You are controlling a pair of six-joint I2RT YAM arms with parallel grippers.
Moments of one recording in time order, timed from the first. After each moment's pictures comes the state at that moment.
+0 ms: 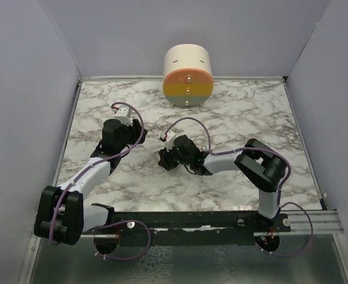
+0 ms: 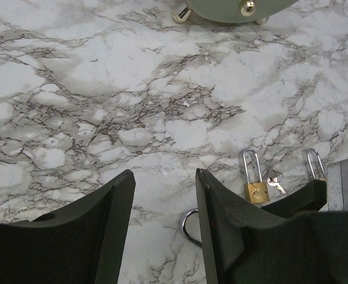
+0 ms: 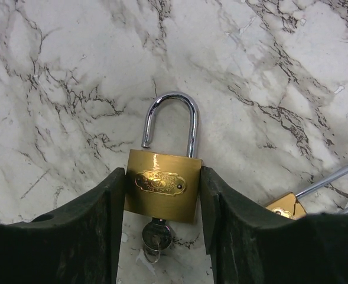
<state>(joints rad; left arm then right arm) -0.24 1.20 0.58 0.26 0.18 -0.30 0.93 1.91 0.92 0.45 -0.07 0.12</state>
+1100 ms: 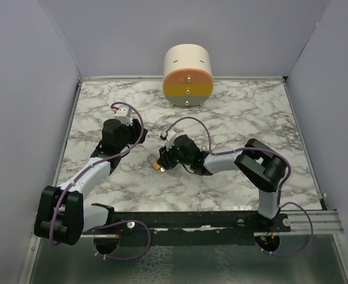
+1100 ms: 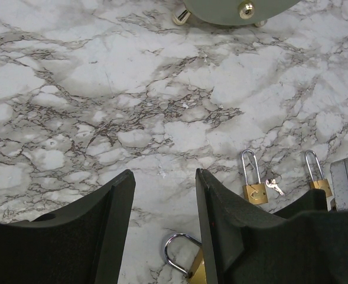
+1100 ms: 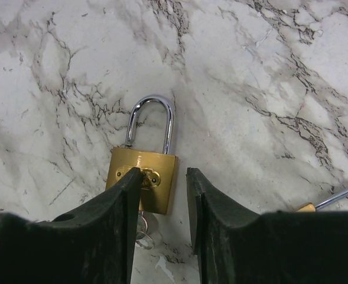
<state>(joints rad) -0.24 1.20 0.58 0.26 0.18 -0.31 0.93 1.91 0.92 0.50 -0.11 0.19</state>
